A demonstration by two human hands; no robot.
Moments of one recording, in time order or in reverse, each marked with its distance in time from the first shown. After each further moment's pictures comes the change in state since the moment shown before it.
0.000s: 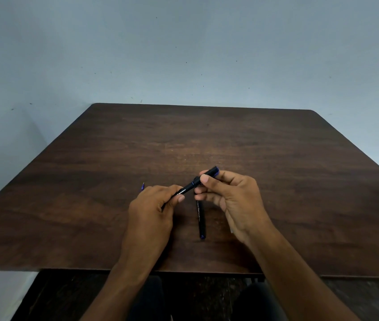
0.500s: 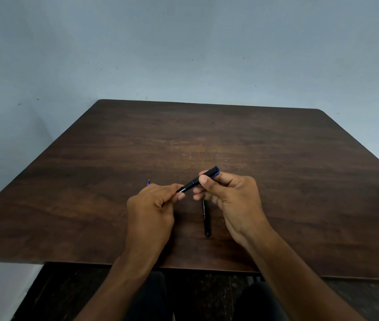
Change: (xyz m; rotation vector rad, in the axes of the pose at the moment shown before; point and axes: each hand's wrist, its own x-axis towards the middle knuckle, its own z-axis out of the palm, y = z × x) left_hand -0.001 0.000 -0.006 -0.023 0.086 0.012; right_hand -0.003 0.006 0.013 -0.094 0.002 -0.068
